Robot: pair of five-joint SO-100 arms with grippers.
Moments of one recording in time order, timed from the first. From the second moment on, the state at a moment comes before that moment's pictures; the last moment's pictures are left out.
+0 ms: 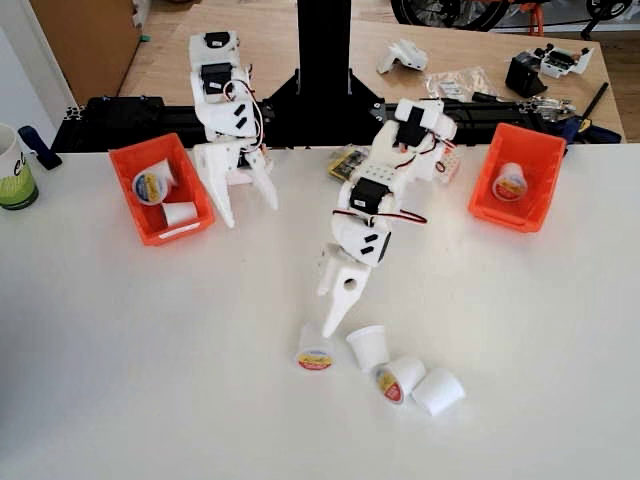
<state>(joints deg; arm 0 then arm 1) -3.4 132.0 118.0 63.8 -125.9 25.1 39.7 31.4 60.0 152.5</state>
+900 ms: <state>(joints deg) -3.4 132.6 120.4 61.9 -125.4 24.4 33.7 26.1 51.7 156.9</state>
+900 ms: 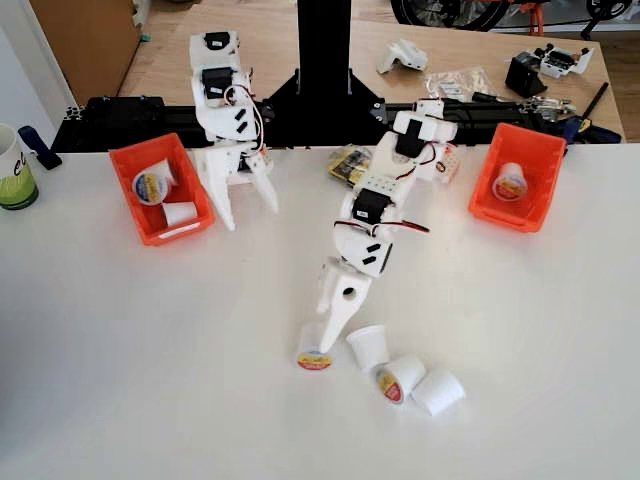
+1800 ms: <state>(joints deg) -3.4 137.1 123.0 61.9 -125.1 26.2 26.4 25.3 46.2 153.0</state>
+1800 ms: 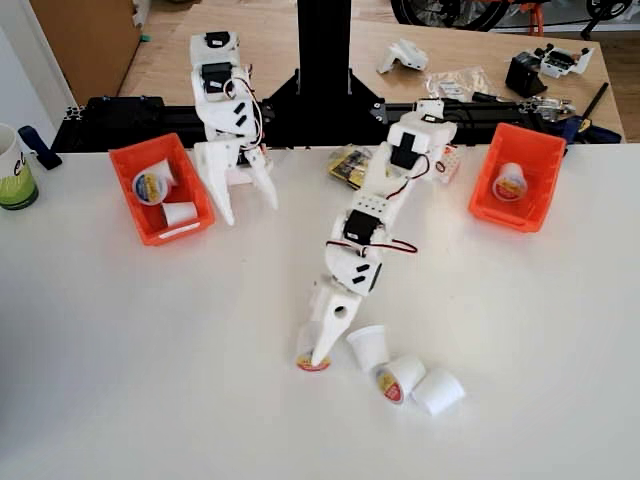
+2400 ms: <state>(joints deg) -4.1 140.6 124.7 61.9 -125.1 26.4 28.7 -9.7 97.3 143.7</state>
